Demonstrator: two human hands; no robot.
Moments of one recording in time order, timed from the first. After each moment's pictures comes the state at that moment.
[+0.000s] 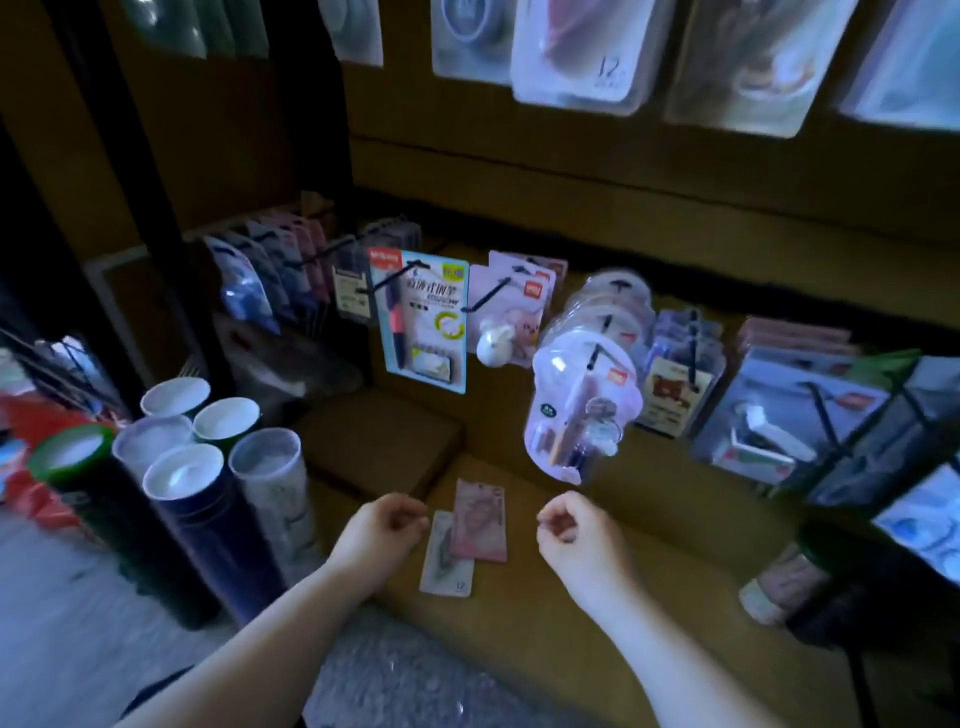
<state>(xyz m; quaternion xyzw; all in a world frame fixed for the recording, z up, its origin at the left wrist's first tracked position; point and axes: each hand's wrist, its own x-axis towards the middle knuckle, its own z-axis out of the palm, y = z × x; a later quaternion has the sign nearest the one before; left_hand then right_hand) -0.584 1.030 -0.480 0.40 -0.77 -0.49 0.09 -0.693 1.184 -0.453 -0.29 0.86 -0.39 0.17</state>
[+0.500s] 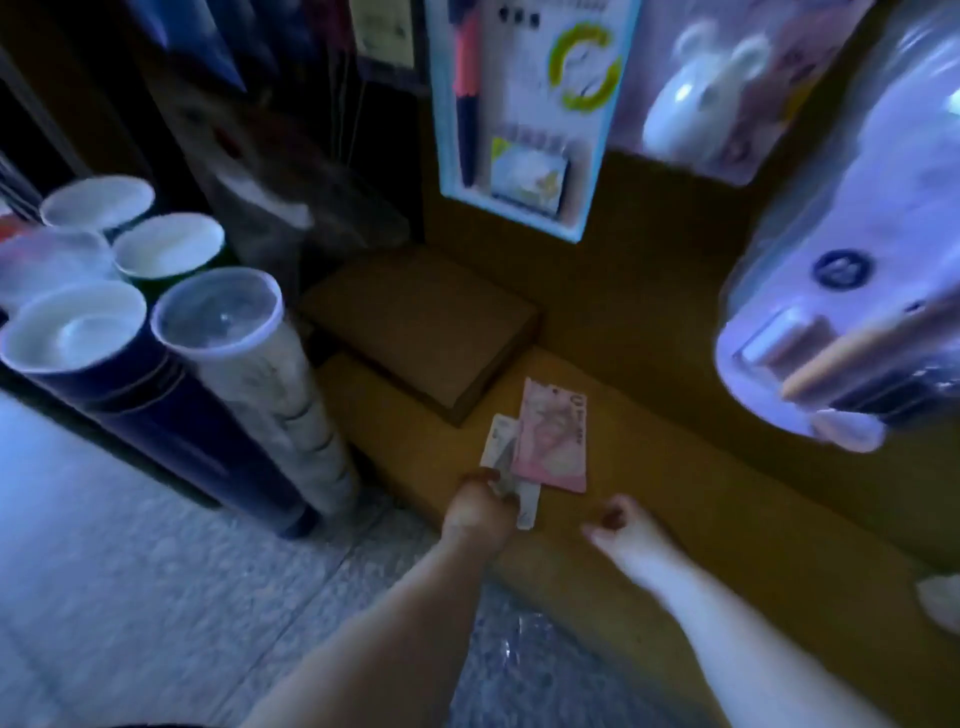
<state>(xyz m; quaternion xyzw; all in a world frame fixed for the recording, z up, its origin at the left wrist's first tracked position) -0.671 1.006 -0.663 0.53 -0.68 -0.50 -0.06 -0.759 1.114 -0.640 -0.15 0.87 -0.23 0.41</state>
